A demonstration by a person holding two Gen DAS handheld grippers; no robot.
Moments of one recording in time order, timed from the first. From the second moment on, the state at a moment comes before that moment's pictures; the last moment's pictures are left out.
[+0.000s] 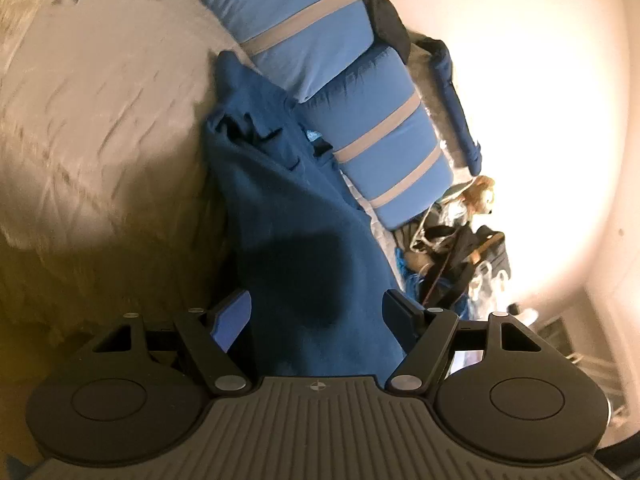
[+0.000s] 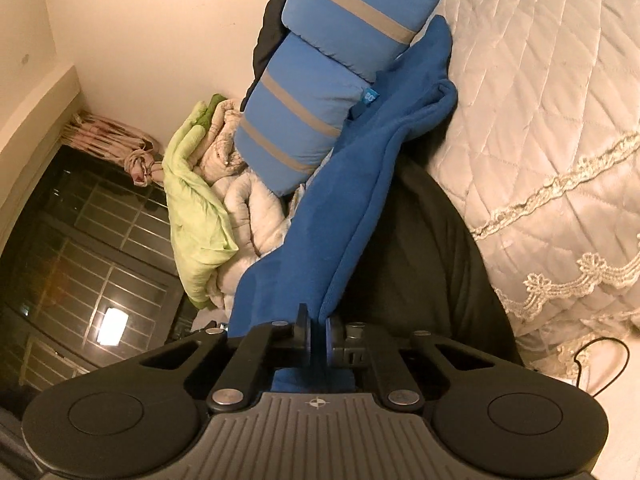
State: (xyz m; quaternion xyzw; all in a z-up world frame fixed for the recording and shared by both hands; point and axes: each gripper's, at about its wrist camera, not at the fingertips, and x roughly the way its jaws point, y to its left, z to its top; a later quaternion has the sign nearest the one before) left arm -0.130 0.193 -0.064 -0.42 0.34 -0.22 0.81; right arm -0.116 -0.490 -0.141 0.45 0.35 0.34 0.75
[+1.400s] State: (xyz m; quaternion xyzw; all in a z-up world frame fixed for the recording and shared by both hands) left arm -0.166 0.197 0.018 -0.53 0.17 -0.24 0.79; right arm -0.129 -0.481 -0.025 0.44 0.21 0.34 0.80
